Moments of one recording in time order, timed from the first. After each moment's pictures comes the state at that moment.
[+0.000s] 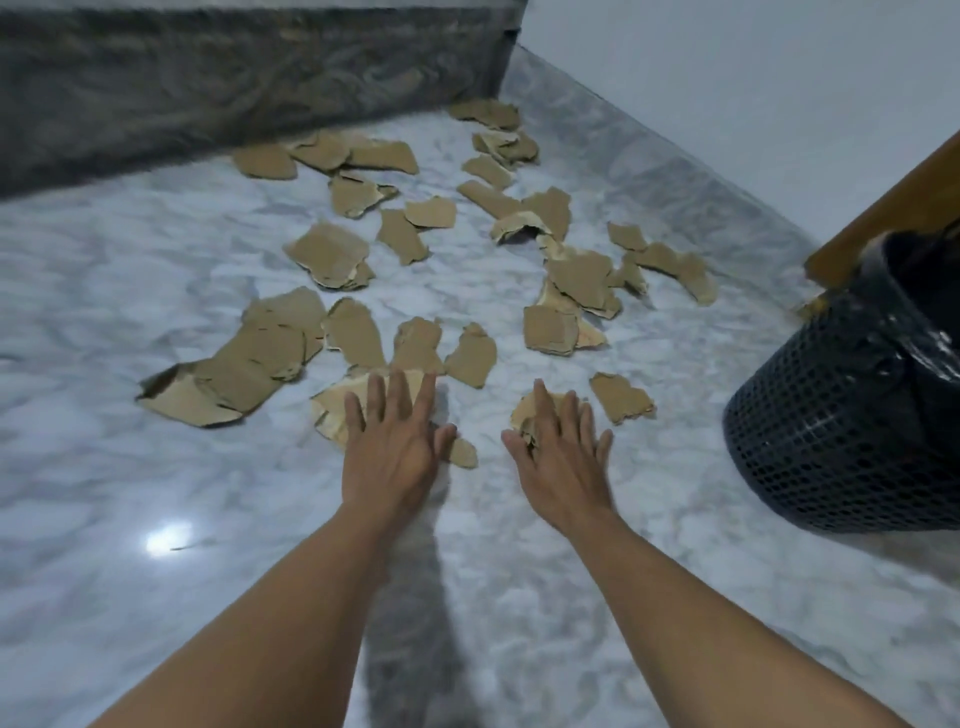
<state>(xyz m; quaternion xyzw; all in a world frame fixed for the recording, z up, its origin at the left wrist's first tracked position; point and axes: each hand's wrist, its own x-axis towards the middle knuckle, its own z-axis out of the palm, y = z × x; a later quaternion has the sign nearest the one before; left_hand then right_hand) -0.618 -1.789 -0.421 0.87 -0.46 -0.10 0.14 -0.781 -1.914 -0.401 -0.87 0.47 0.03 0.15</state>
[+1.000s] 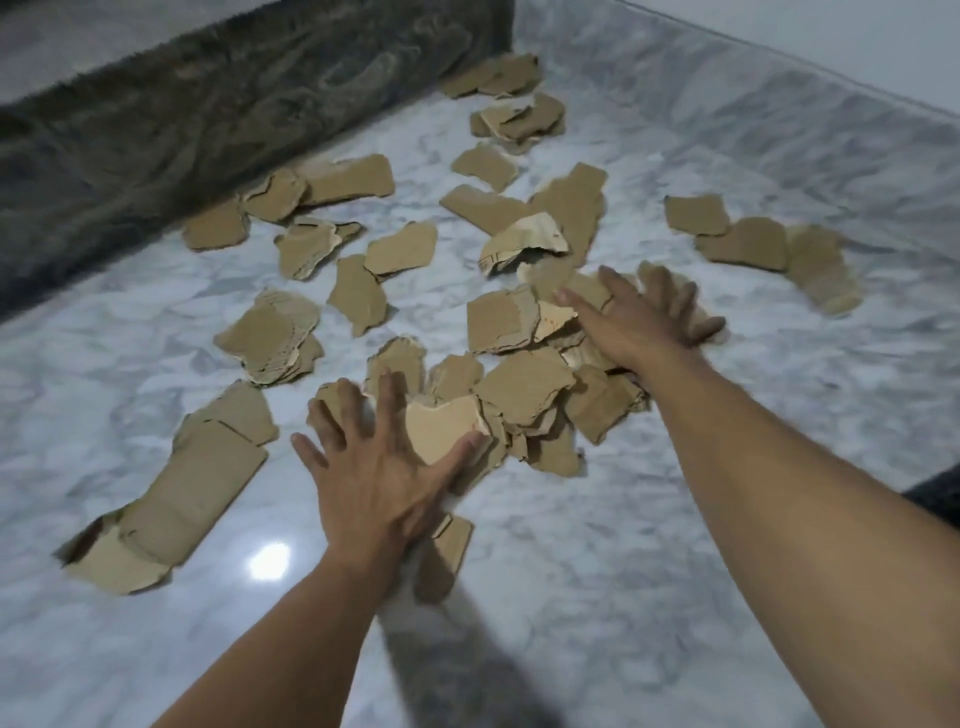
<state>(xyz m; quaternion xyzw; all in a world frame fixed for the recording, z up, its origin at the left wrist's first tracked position) -0.585 -1.936 -0.407 0.95 -0.29 -0.09 0.11 -0.672 -2.217 -0.388 -0.81 0.52 0.07 0.27</state>
